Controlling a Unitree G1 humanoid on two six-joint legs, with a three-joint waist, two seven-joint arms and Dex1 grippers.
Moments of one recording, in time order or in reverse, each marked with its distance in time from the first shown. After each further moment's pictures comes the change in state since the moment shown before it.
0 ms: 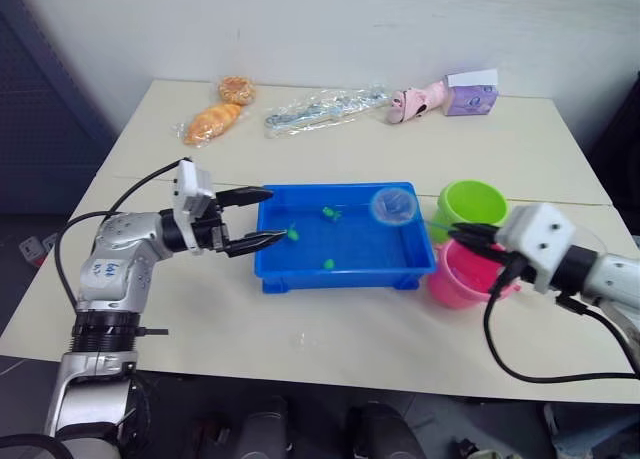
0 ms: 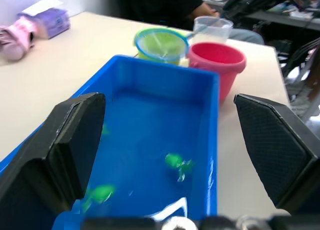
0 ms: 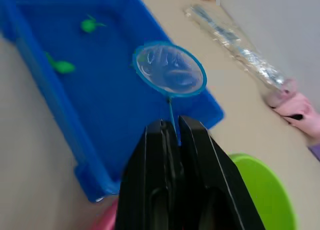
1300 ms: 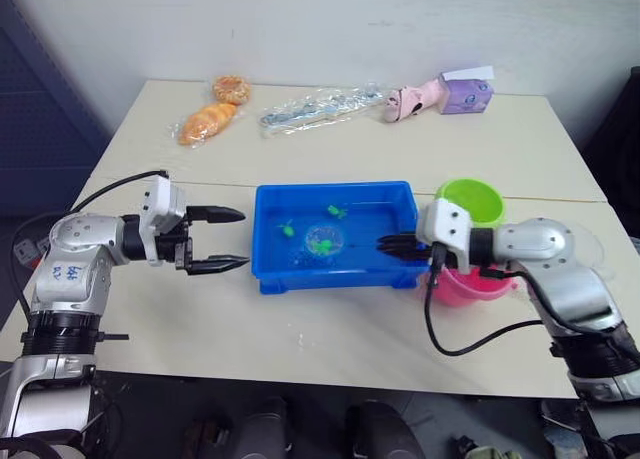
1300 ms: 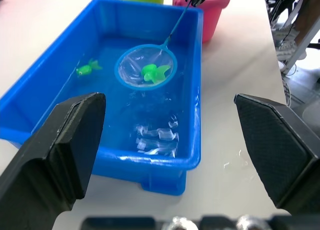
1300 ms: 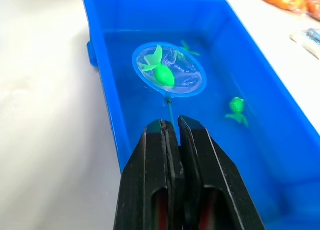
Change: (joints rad) left arm -0.023 0.133 -0.024 0.055 0.026 -0.033 -0.174; right arm -0.329 0.281 0.185 0.295 -0.059 0.002 0.314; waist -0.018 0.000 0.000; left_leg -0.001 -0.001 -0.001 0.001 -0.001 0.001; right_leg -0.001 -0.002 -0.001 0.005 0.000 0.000
